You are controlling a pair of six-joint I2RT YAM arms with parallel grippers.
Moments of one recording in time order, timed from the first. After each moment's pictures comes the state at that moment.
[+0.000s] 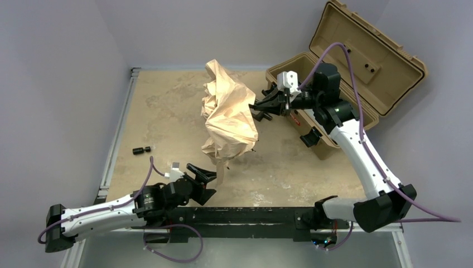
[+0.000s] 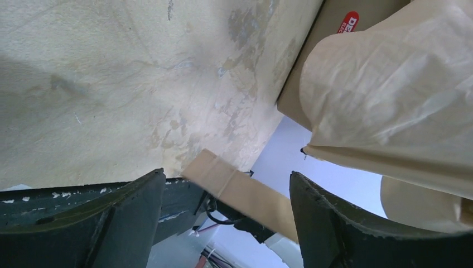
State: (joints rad) left arm -1.23 0.43 0.22 -0.41 -0.42 -2.04; right arm 0.34 1.26 1.35 -0.34 -1.15 -0.52
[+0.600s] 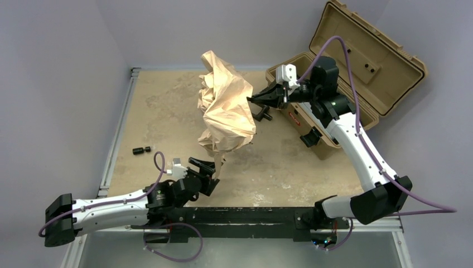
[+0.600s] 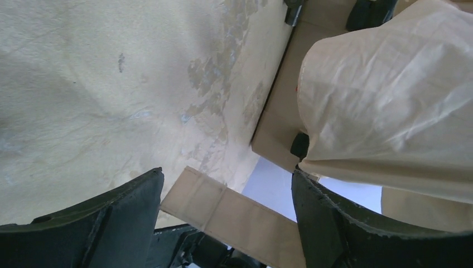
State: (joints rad) left arm -1.22 0.66 0.23 -0.19 -0.61 -2.04; right arm 0.34 1.35 1.43 -0.26 -1.18 -0.50
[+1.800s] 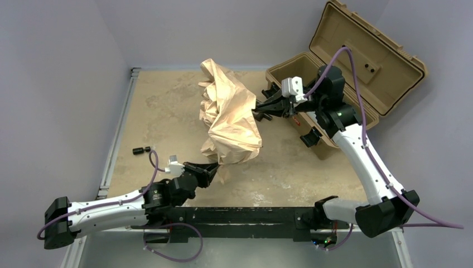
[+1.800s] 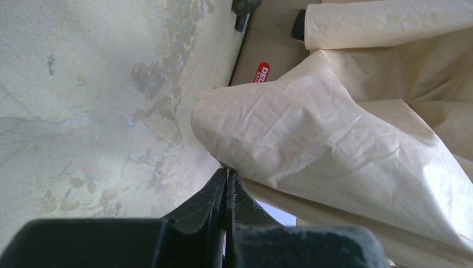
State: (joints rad) left arm -1.21 0.62 0.26 -0.13 -0.68 -2.04; right arm 0.34 1.23 1.33 -0.28 -1.22 -0.55
